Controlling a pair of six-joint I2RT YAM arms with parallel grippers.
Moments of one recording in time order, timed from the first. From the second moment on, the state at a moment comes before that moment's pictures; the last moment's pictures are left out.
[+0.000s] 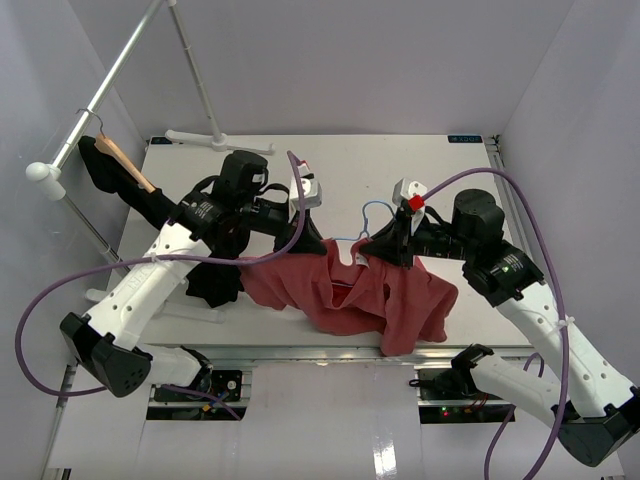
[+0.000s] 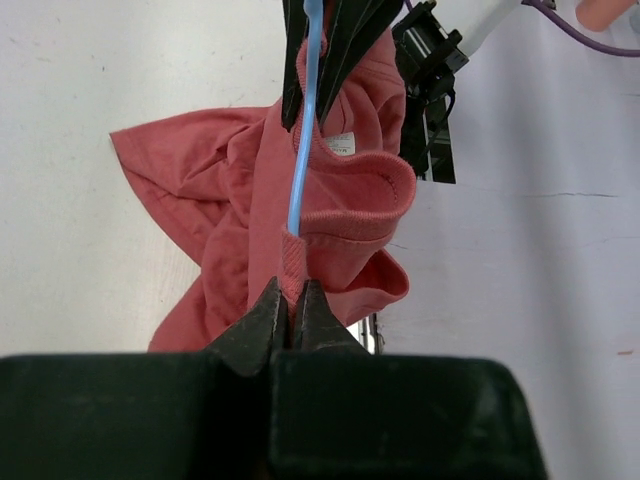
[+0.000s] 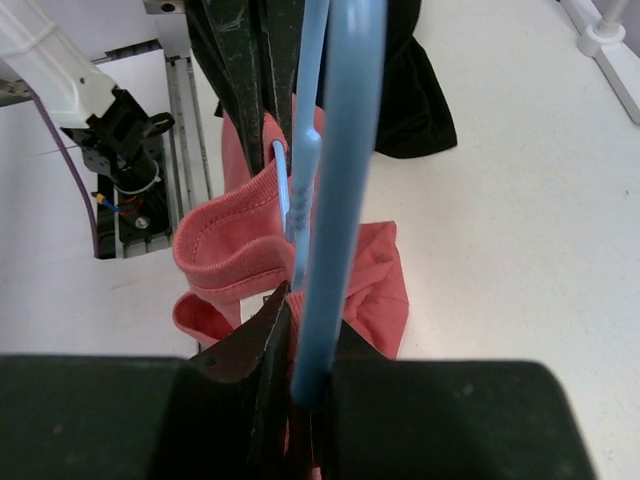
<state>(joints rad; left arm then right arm) -0.62 1.32 1.46 -0.77 0.96 0.39 0.58 0.91 1.04 -0.34 -0.77 -0.11</state>
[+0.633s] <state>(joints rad) -0.65 1.16 1.29 -0.51 0.76 0.19 0.59 0.81 0.97 -0.35 -0.44 -0.10</state>
